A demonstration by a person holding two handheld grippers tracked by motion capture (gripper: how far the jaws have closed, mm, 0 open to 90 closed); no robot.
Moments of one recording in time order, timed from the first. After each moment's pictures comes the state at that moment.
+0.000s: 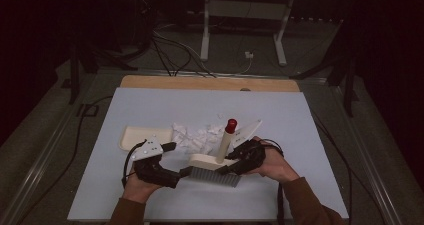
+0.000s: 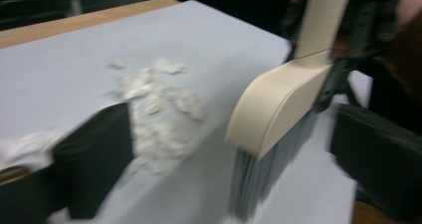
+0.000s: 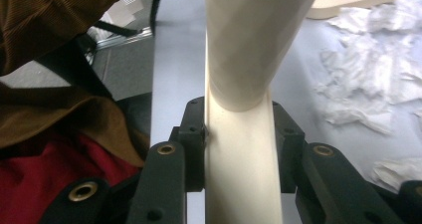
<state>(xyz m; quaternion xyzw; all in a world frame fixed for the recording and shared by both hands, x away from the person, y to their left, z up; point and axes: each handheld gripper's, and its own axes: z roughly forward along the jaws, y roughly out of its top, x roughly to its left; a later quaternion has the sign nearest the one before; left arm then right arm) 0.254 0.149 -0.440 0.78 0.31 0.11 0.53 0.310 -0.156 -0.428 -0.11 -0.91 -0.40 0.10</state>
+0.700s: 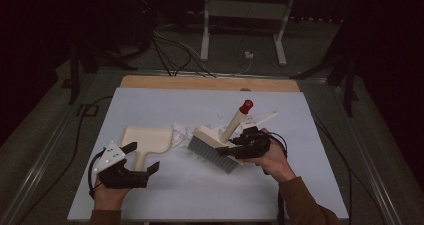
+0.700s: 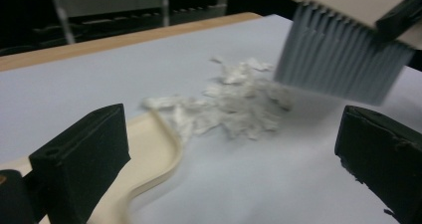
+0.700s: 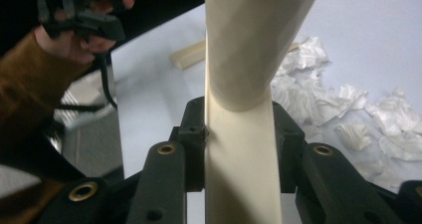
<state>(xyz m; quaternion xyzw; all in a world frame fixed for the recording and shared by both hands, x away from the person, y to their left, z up) 0.231 0.224 -0.448 0.73 0.40 0.21 0.51 0.322 -0.167 -0.410 -0.25 -0.84 -0.47 0.05</state>
